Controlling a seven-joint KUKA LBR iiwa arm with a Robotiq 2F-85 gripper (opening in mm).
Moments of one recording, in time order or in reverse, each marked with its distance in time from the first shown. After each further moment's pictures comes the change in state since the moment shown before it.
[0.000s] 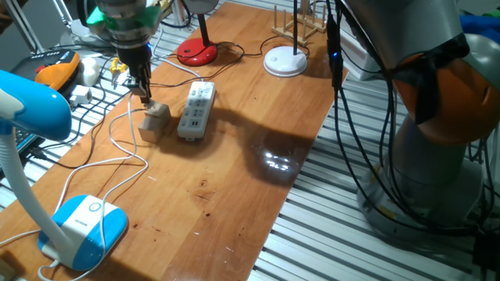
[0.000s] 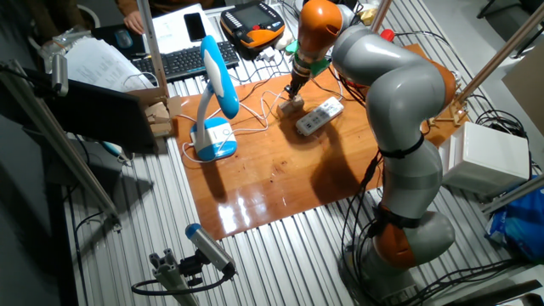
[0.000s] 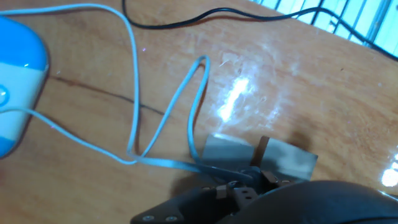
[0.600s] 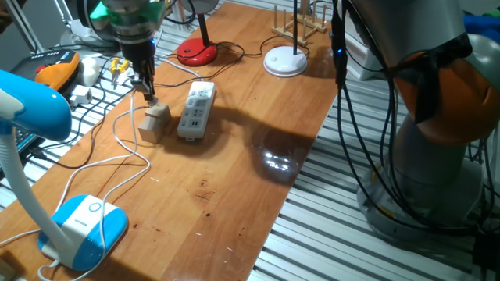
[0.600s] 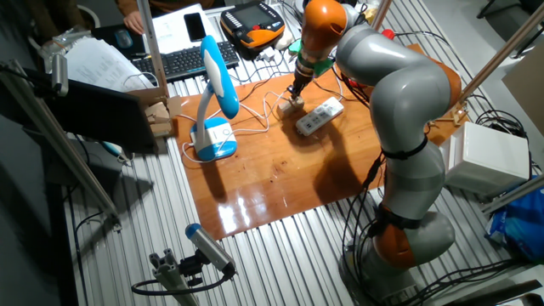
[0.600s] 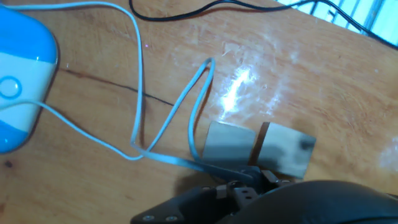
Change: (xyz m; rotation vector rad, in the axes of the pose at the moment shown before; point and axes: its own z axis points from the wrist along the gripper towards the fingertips) arm 0.011 0.001 -0.010 -0.028 0.013 0.056
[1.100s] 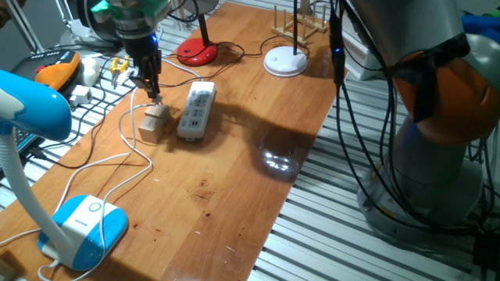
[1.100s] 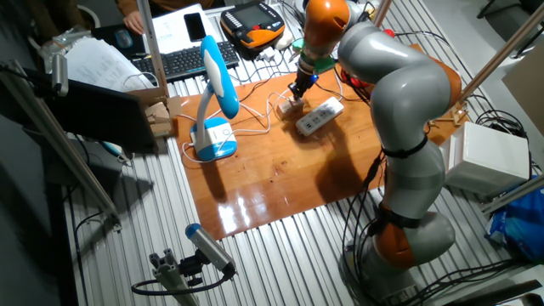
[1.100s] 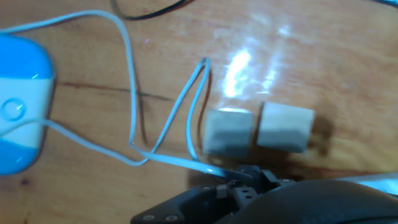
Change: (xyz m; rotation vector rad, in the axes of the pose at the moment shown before) arm 0.010 -0.003 -0.002 -0.028 0.042 0.173
